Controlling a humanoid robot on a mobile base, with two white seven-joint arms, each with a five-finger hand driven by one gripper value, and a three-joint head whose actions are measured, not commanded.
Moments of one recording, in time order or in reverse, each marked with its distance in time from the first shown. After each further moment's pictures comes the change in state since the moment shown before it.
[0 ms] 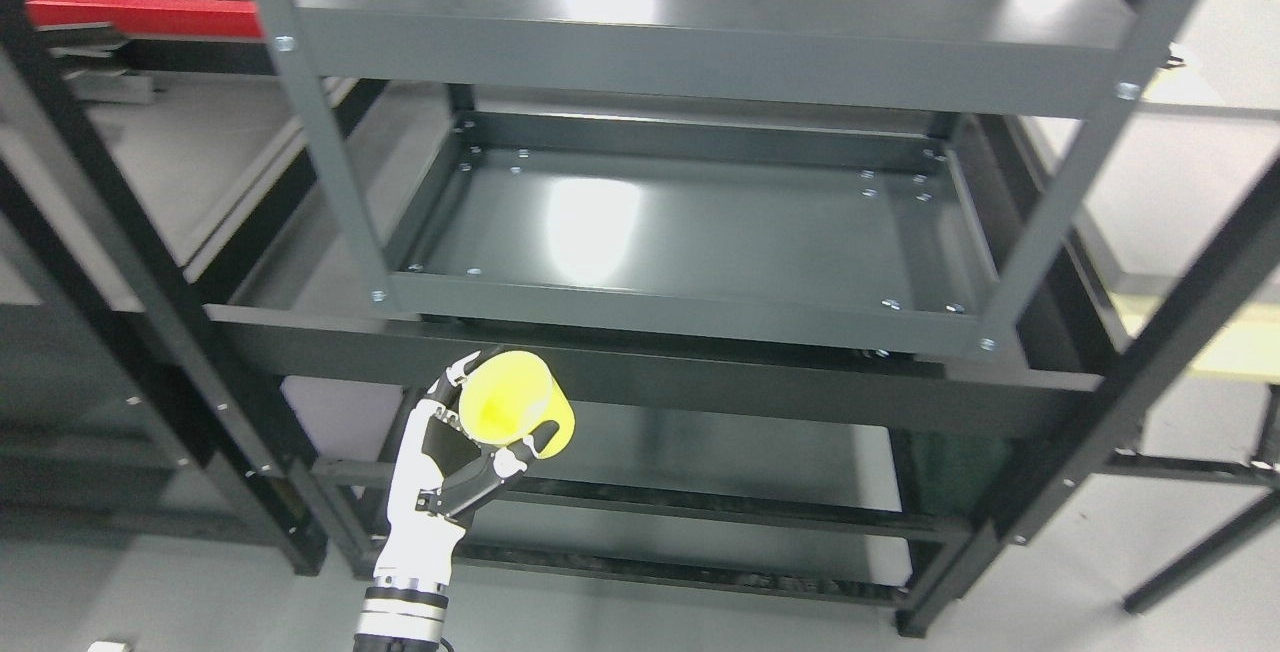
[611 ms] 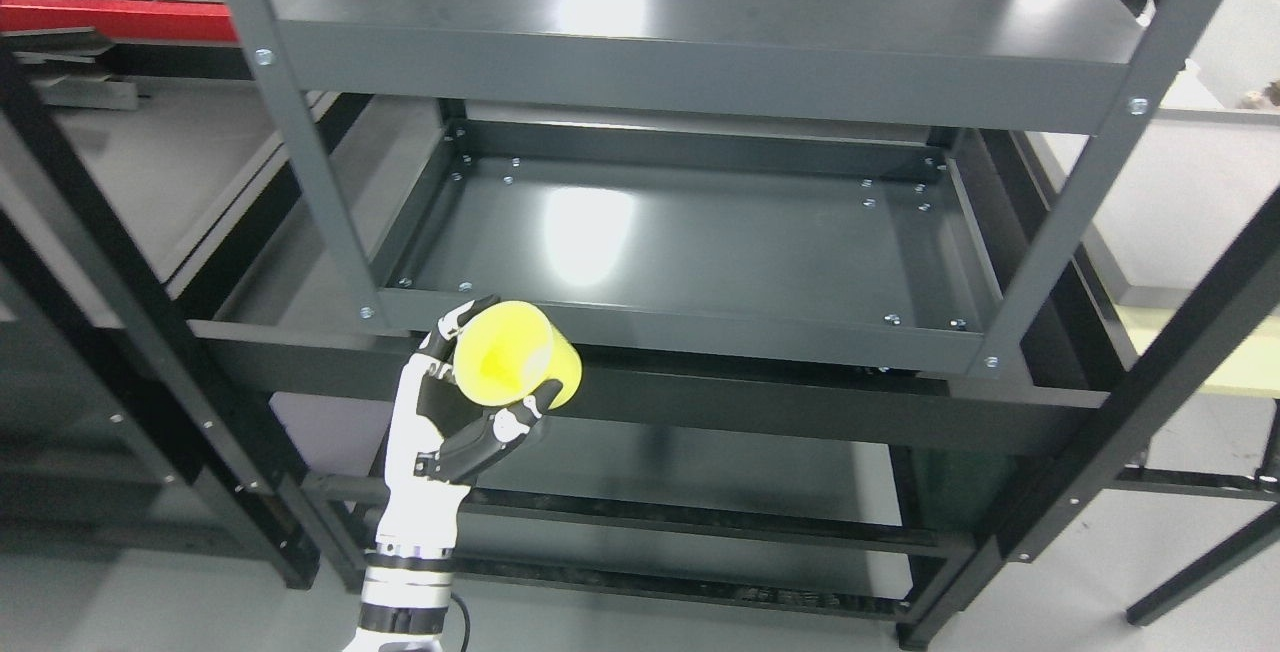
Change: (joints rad) left arm -0.080 0.000 -0.040 -0.020 0.000 -0.107 -0.004; right arm -0.001 0.000 0.000 0.000 0.000 0.000 0.000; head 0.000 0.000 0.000
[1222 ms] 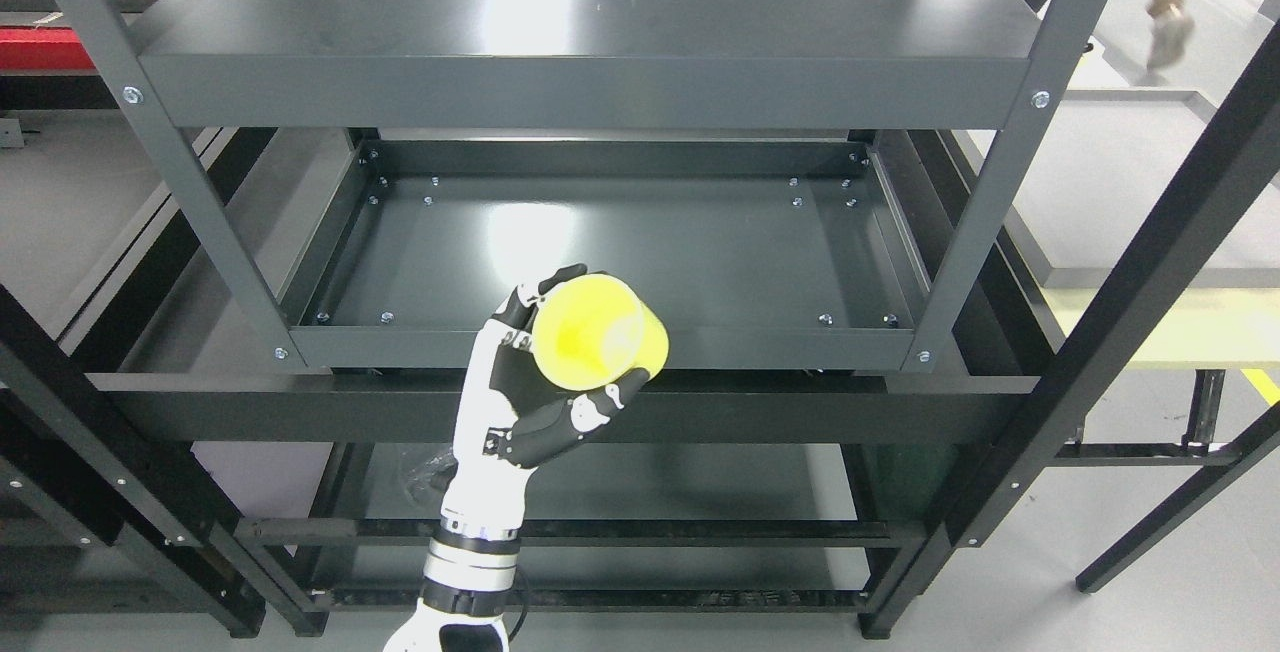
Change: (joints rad) left arm -0.102 0.000 -0.152 -0.009 -0.041 -0.067 -0.001; right arm 0.000 0.000 0.000 0.000 0.000 0.000 0.000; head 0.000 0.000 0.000
